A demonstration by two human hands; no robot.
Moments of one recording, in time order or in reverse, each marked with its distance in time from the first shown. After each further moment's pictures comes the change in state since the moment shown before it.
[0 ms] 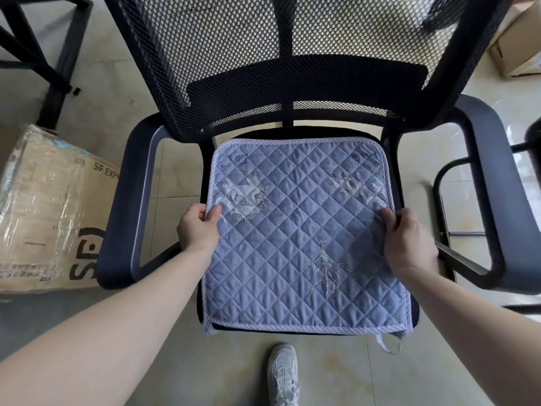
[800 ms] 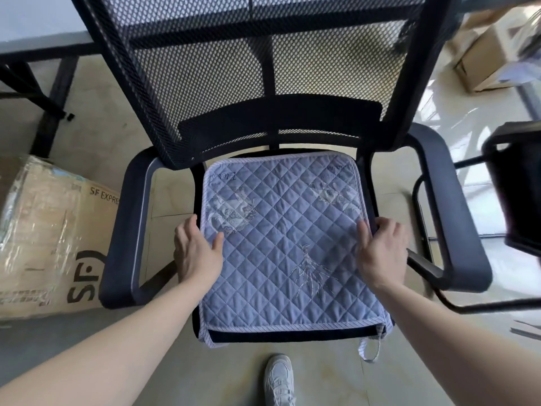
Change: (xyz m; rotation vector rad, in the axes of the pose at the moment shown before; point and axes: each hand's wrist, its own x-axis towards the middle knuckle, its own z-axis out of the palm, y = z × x) left_hand -0.038 0.026 -0.017 0.381 -0.107 0.182; right_hand -0.023 -0.022 -0.026 0.076 0.025 -0.014
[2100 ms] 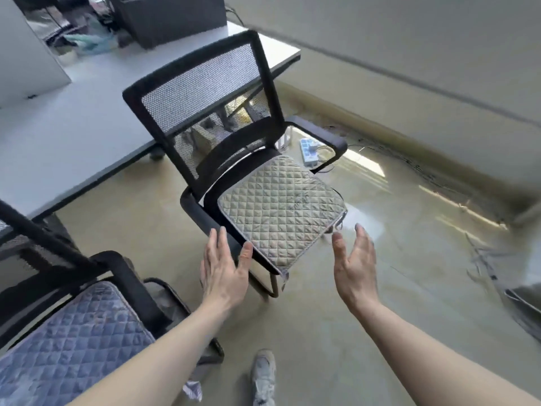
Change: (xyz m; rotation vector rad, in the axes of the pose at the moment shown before) left_hand -0.411 0.433 0.055 0.015 -0.530 0.893; right_hand -0.113 0.325 -0.409 0.523 0.505 0.461
